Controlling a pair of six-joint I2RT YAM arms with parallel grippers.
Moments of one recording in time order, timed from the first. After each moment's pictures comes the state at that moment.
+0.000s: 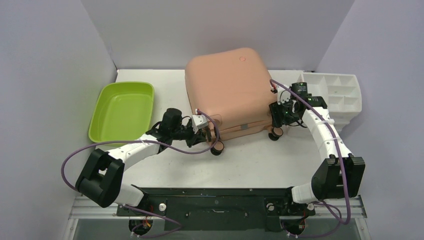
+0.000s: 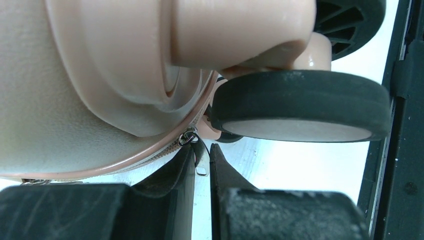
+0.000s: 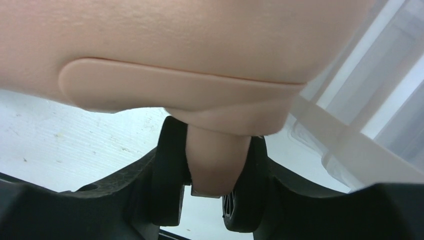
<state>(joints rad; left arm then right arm) -0.52 1.40 0.73 0.07 0.64 0.29 0.05 1.42 1.24 -0.91 -0.20 -0.33</state>
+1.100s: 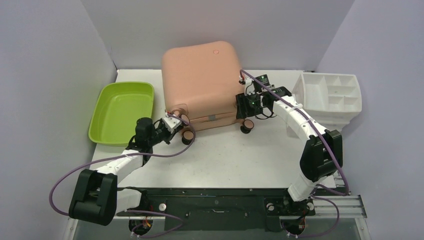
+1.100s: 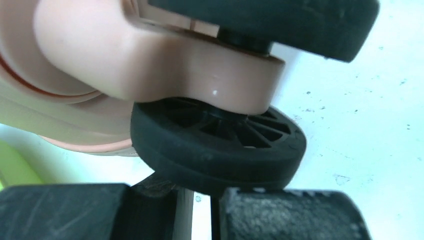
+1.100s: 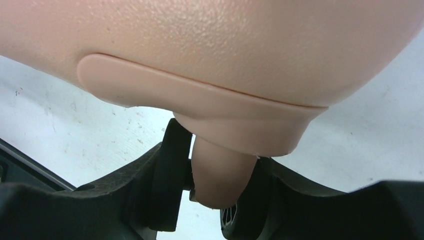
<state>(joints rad) -0.22 1.22 0.44 0.36 0.52 0.40 0.37 1.66 1.42 -0.76 -0.28 0.04</state>
